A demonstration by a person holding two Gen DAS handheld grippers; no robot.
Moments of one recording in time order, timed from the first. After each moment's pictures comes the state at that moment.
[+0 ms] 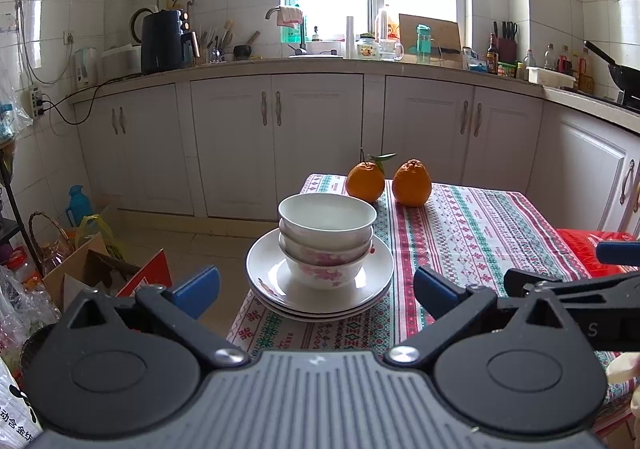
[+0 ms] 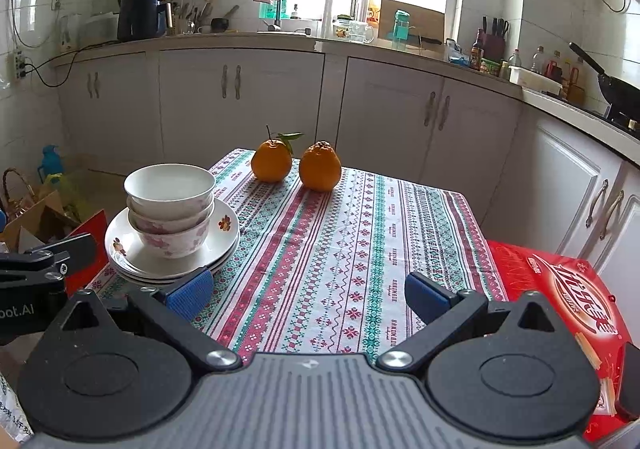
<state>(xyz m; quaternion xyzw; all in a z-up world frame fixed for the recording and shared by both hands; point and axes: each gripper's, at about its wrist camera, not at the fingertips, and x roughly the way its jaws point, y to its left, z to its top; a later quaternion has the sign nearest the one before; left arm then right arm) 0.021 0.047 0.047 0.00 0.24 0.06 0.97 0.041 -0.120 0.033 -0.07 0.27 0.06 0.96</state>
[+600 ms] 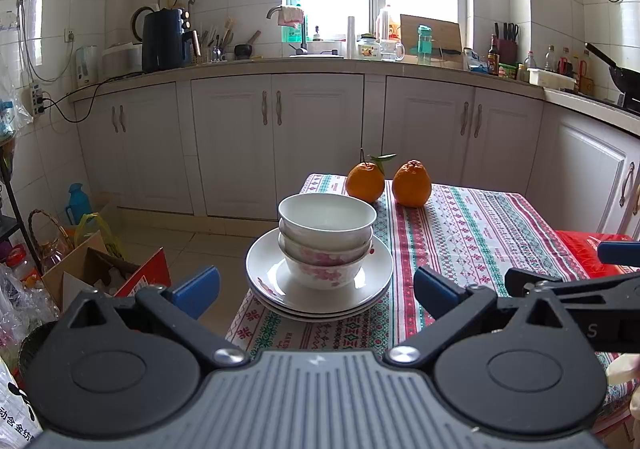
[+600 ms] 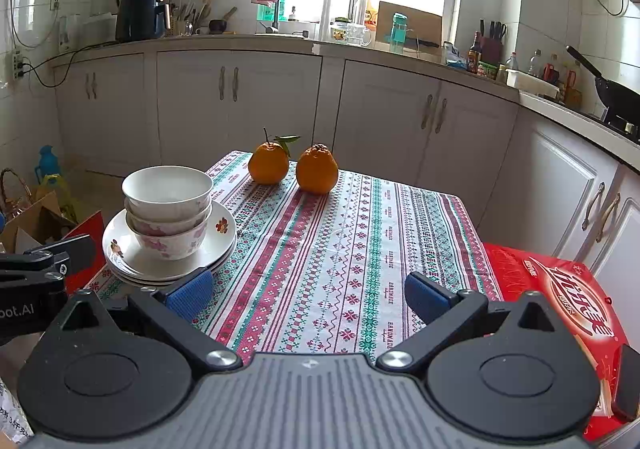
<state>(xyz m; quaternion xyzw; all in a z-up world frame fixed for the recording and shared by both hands) 0.020 0.047 0.048 -0.01 0.24 0.06 0.97 0.040 -0.120 0.033 -0.07 0.26 0.06 0.96</state>
